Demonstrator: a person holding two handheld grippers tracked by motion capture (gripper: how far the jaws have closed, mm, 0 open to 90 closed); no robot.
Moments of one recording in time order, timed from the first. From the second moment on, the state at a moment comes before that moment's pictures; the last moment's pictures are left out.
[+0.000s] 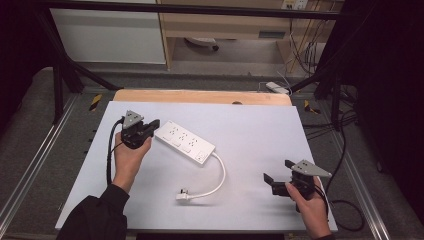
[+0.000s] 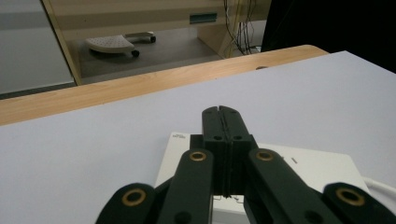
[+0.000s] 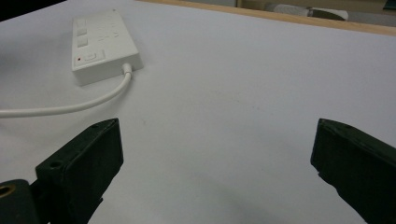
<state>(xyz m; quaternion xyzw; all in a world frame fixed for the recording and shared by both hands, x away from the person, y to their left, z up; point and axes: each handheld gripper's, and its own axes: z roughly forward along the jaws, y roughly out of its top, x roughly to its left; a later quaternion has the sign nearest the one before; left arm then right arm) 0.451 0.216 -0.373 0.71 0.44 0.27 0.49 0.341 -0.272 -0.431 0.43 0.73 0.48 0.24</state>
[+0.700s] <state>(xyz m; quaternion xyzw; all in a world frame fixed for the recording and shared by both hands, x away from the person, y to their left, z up) 0.466 0.206 -0.379 0.71 0.45 0.27 0.48 0.340 -0.269 -0.431 0.43 0.73 0.48 0.23</state>
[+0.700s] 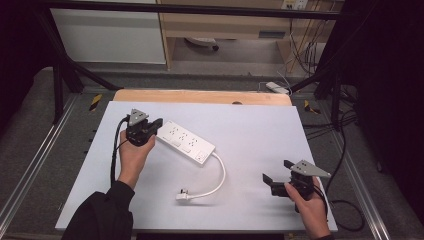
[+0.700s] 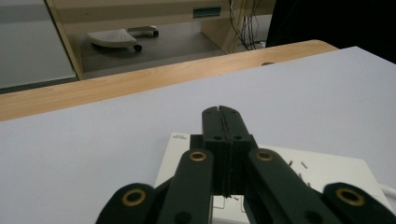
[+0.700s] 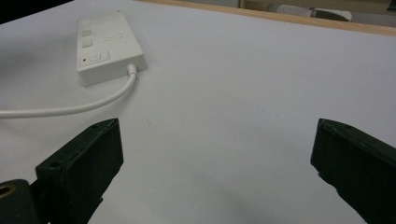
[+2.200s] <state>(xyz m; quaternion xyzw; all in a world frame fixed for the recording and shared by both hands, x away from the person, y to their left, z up) 0.494 0.218 -0.414 0.73 0.48 0.25 0.43 0.340 -0.270 -0.432 0.42 0.73 0.48 0.23</state>
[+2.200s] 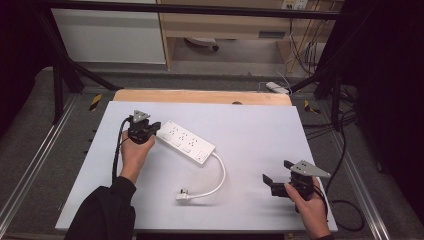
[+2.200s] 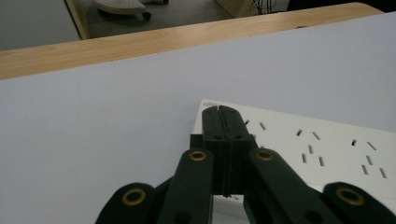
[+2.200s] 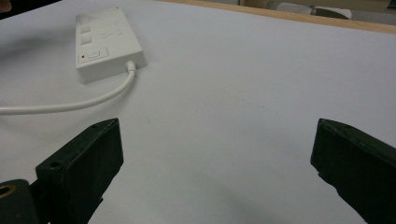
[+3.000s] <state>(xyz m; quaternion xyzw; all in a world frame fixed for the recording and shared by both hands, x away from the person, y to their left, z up) 0.487 0.217 -0.426 0.73 0.48 0.24 0.43 0.340 -0.270 -0.432 0.43 0.73 0.48 0.23</state>
